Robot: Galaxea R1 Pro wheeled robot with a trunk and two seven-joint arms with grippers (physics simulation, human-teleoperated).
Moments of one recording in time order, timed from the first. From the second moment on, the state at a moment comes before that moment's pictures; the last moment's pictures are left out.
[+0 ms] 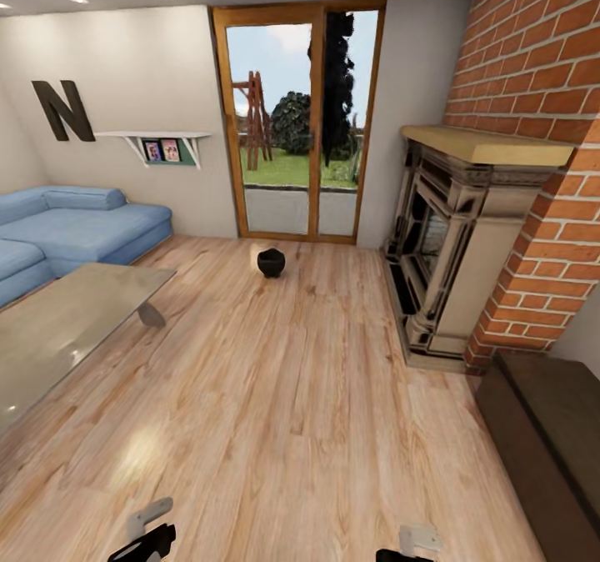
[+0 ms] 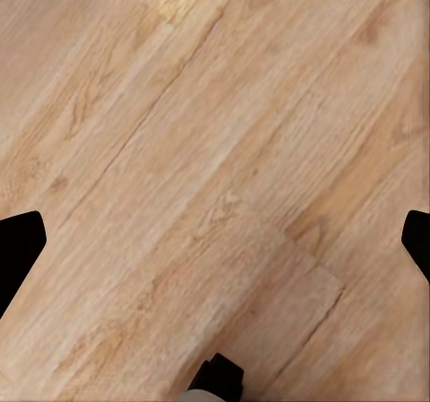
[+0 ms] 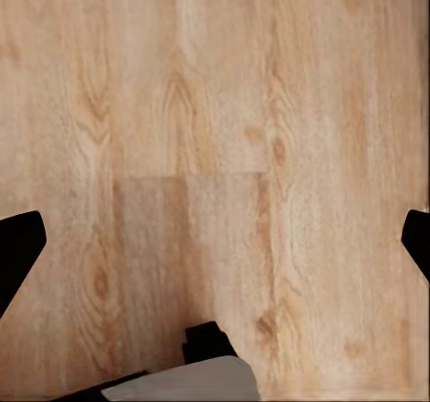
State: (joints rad) left arm -0.38 0.10 -0.26 -0.40 0.67 0.02 0.41; right arm -0.48 0.11 0.67 -0.04 -0.76 -0.14 -0.40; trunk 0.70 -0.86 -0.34
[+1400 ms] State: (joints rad) left arm -0.38 0.10 -0.26 -0.40 0.67 0.02 0.41; right arm -0.32 0.11 0.67 0.02 -0.76 -0.15 -0.40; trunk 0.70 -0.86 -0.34
